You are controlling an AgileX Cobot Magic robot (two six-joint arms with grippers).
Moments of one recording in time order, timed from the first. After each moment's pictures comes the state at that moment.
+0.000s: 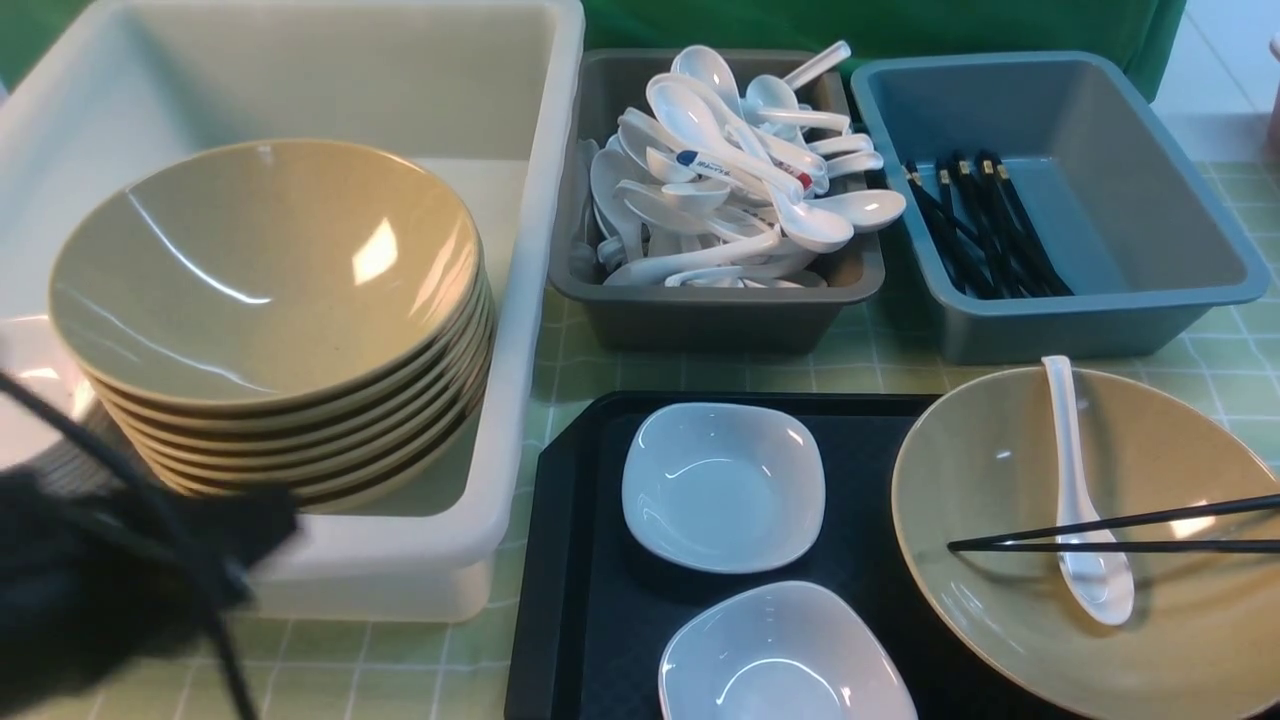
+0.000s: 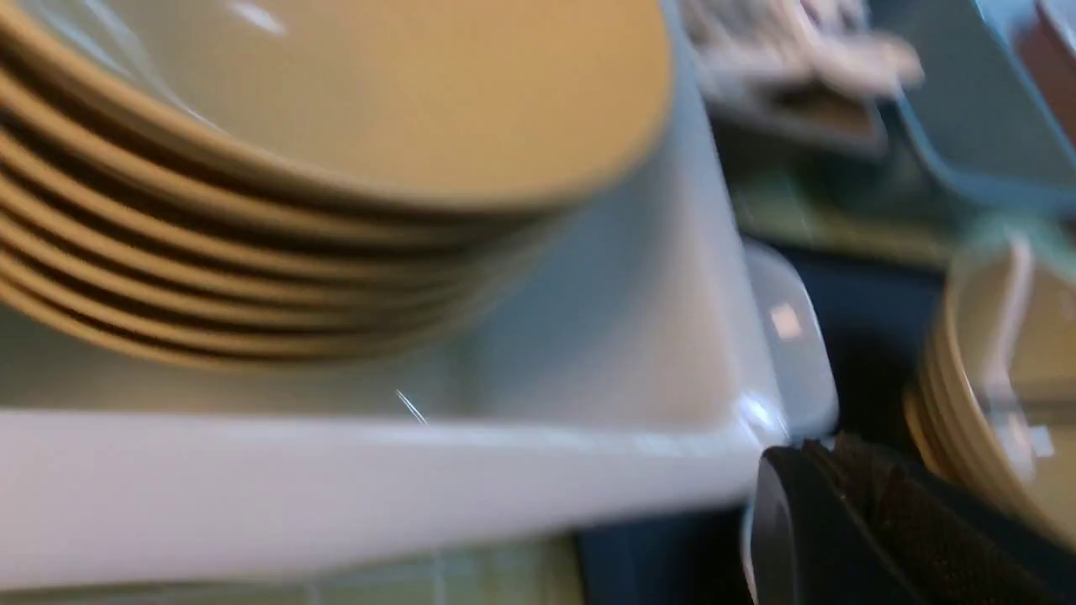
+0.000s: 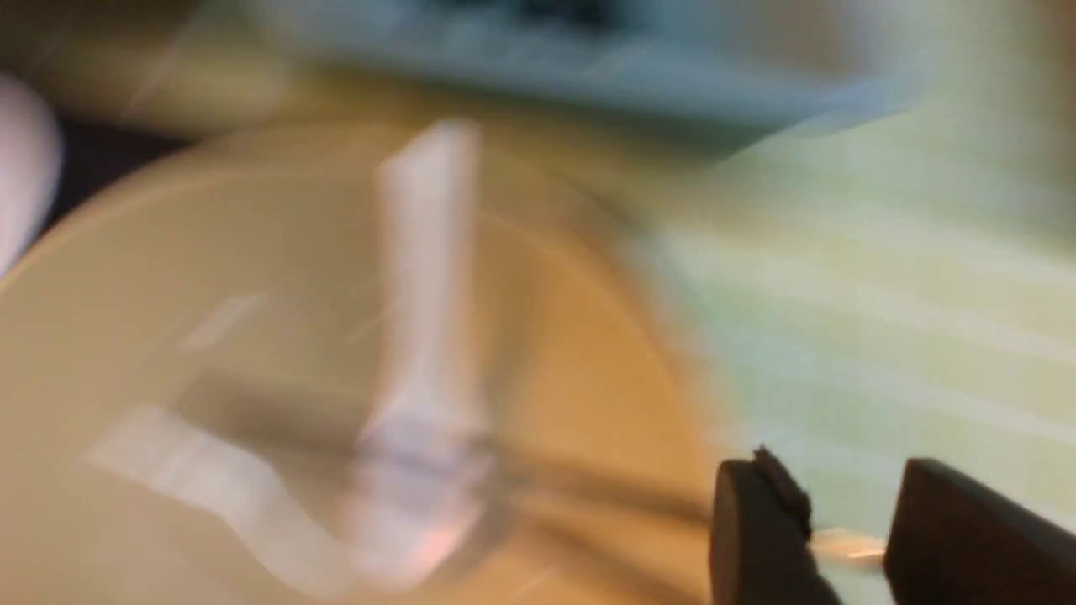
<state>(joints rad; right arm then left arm) 0.01 1.06 -0.87 0.04 0.73 -0.28 -0.24 0.64 -0.57 -0.48 0.69 0.07</state>
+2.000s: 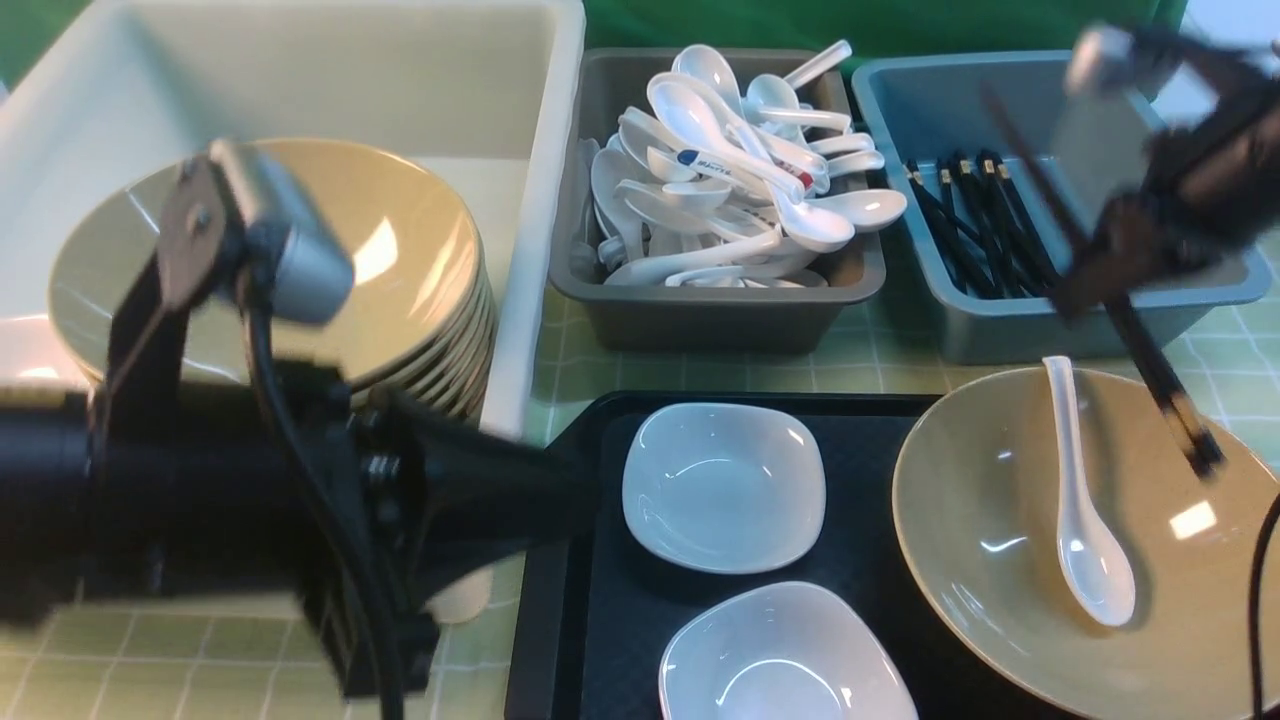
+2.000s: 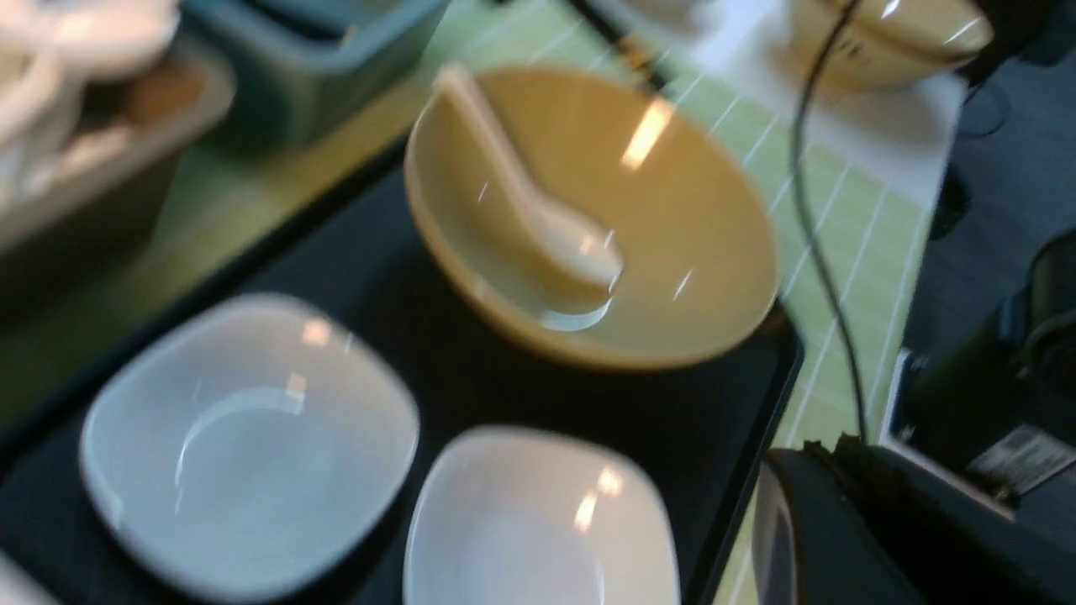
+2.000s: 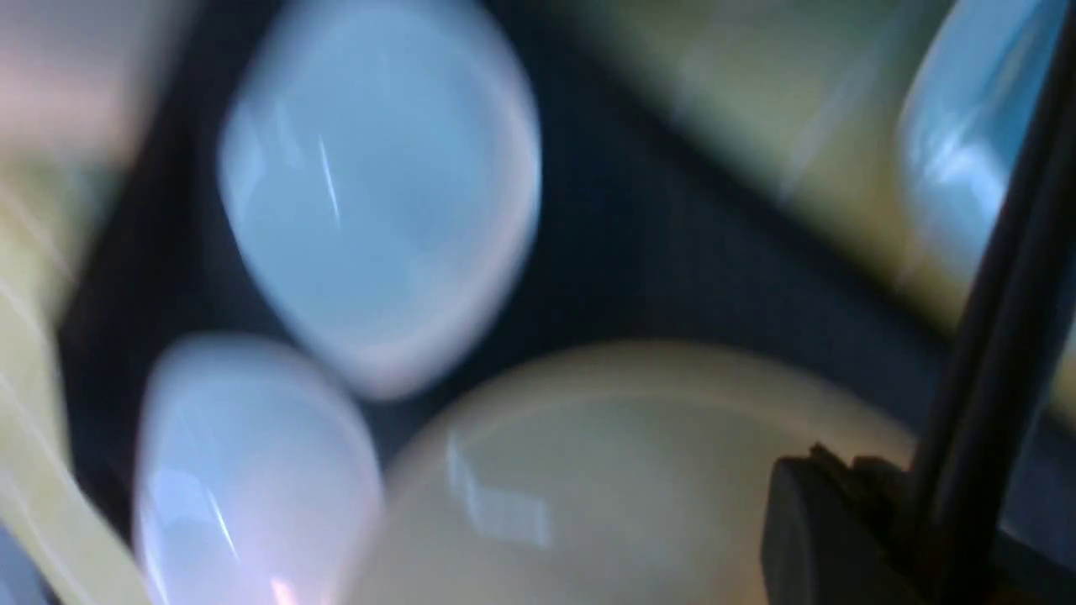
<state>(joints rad) -0.09 1.79 -1.58 0.60 1.17 -0.66 -0.34 0.97 -0.79 -1.10 0.88 1.11</state>
